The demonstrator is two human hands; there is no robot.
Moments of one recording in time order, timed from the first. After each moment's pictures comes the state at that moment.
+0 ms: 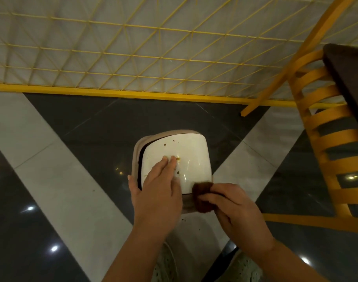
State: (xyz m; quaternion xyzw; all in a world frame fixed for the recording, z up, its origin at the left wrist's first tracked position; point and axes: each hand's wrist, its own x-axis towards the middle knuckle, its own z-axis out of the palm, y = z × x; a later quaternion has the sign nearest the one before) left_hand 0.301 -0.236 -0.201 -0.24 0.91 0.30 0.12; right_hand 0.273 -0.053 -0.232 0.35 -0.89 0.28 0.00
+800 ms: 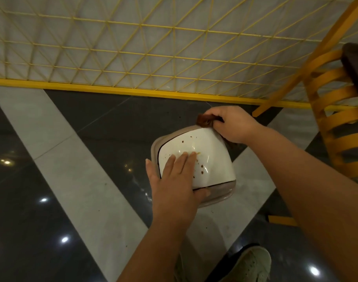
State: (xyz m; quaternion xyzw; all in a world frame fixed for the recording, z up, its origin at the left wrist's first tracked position) left_hand 0.300 -0.227 -0.200 -0.15 0.96 0.20 0.10; right_hand 0.107 -0.128 -0.188 0.27 -0.92 0.20 -0.21
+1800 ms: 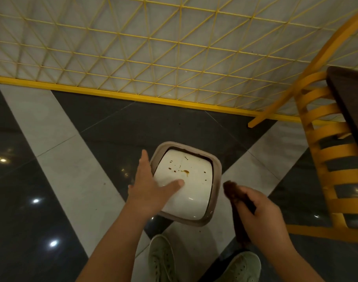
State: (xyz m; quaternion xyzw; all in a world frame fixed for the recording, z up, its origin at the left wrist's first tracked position) left_hand 0.318 -0.275 -0.202 -0.36 0.75 0.53 0.14; right_hand 0.282 -0.039 -0.181 0.07 -0.91 0.37 -0.16
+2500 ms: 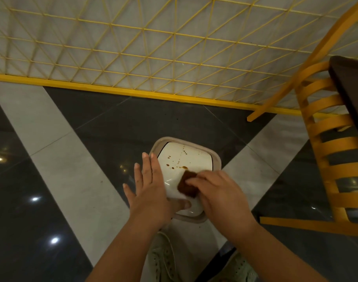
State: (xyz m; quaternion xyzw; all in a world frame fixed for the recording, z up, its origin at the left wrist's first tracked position) left_hand 0.324 -0.249 -0.222 -0.29 0.90 0.26 0.20; right_hand 0.274 -0.092 -0.200 0.37 -0.92 0.14 -0.06
